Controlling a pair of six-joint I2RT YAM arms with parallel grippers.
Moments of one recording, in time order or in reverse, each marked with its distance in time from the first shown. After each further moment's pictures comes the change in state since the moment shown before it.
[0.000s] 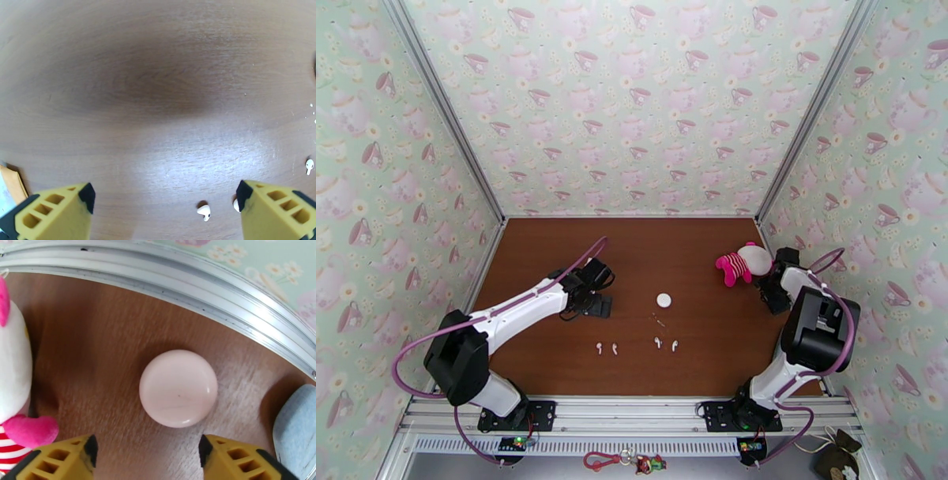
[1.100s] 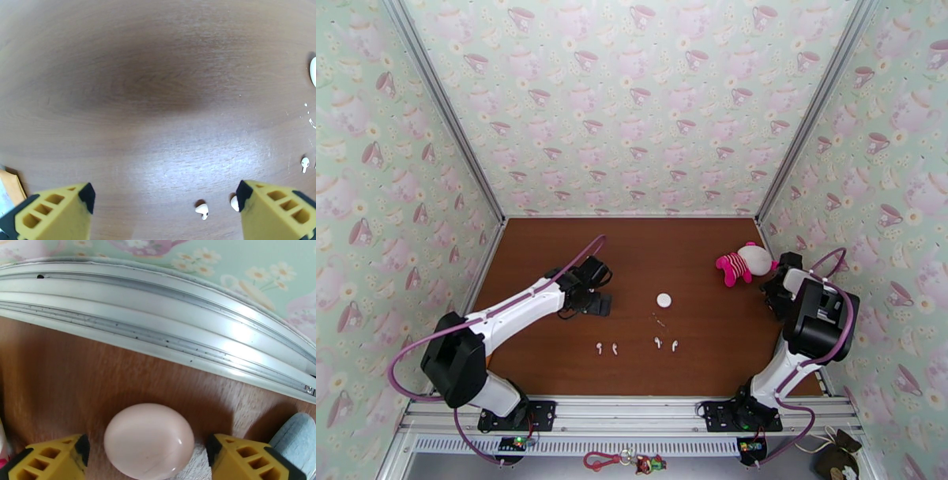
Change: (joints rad) left arm 0.020 -0.010 0.000 0.008 0.031 0.026; right arm -0.051 0.119 0.014 0.038 0.083 0.016
